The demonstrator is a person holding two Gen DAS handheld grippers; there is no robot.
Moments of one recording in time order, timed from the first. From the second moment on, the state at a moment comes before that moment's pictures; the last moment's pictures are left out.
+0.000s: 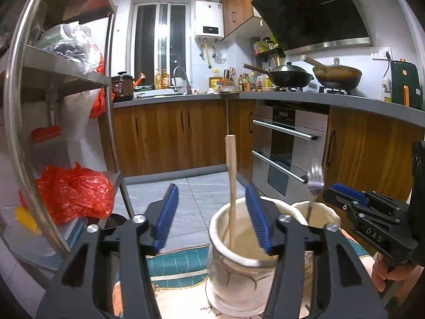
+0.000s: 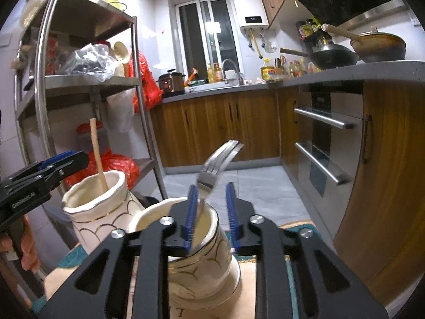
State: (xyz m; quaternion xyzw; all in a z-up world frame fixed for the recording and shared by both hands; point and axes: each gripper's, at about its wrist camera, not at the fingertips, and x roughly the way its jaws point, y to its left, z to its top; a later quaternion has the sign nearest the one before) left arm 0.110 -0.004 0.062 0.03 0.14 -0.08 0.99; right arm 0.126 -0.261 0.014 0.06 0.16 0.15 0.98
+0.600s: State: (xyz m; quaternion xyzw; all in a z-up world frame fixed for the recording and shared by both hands) left arm 0.032 0.000 0.052 0.00 0.16 -0.10 0.98; right arm 0.053 -0.284 0.036 0.06 0.13 0.17 0.98
